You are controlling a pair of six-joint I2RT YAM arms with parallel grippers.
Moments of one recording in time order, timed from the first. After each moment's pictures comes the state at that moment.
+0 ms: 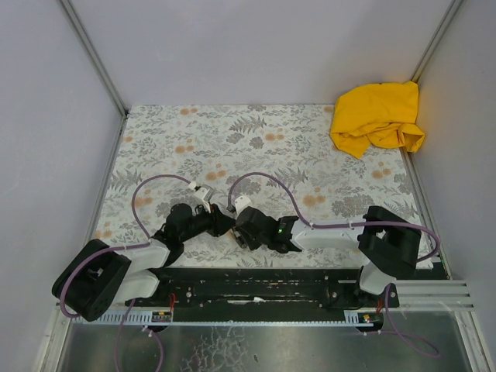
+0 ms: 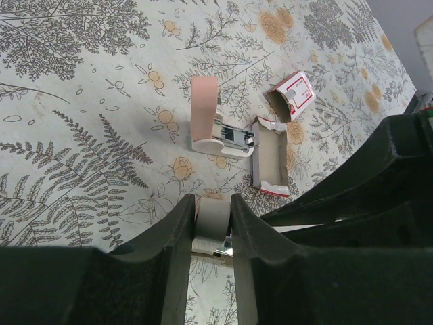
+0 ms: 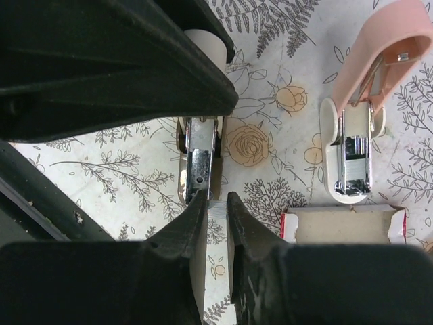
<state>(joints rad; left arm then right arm) -0.52 1.21 0.13 0.77 0.40 -0.48 1.17 1.64 0.89 -0.12 0.21 0.37</state>
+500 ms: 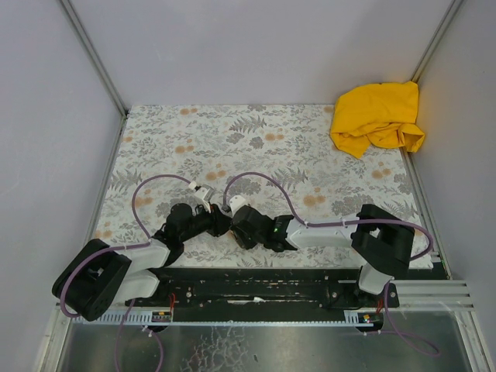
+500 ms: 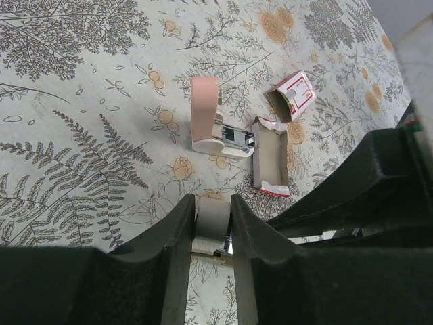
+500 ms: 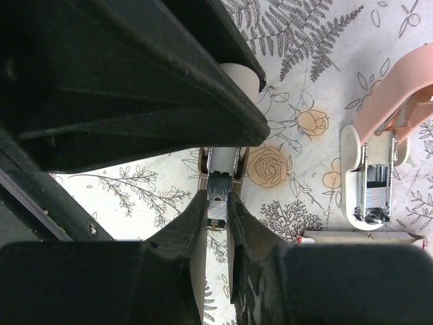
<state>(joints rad) -0.52 1.21 0.14 0.77 0.40 -0.48 1.17 1.68 0.93 -0.08 0.19 0.35</state>
